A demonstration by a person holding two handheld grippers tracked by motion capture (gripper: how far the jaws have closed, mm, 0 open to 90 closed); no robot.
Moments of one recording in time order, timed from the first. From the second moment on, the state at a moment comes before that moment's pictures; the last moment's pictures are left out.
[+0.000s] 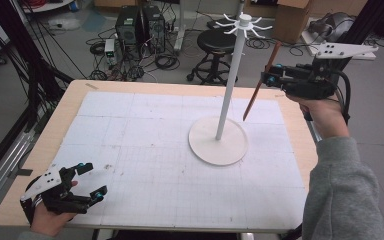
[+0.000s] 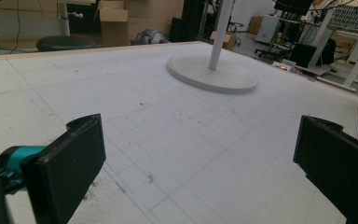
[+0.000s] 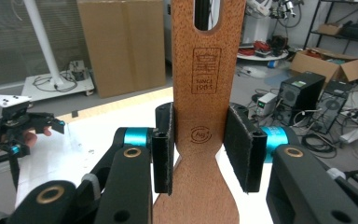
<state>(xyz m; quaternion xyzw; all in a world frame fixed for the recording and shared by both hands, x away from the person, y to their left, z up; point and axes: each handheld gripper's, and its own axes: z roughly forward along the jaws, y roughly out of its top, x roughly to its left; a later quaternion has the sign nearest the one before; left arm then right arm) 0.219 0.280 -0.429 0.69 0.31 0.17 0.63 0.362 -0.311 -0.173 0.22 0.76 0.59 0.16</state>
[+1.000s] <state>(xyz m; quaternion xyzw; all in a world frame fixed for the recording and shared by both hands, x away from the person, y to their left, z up) 0.220 0.282 -0.429 0.69 0.32 0.16 0.63 0.368 -0.286 -0.156 0.23 0.75 0.59 0.21</state>
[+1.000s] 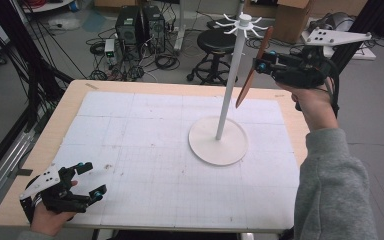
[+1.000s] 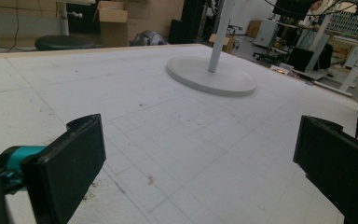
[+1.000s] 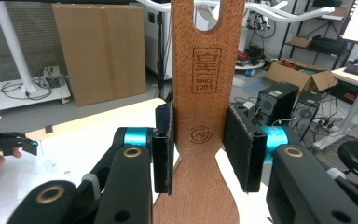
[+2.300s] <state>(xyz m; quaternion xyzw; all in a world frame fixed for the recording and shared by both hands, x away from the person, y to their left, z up) 0.220 0.284 -0.431 0.69 0.32 0.16 0.63 0.374 -0.280 -0.172 0.25 0.74 0.59 0.21</state>
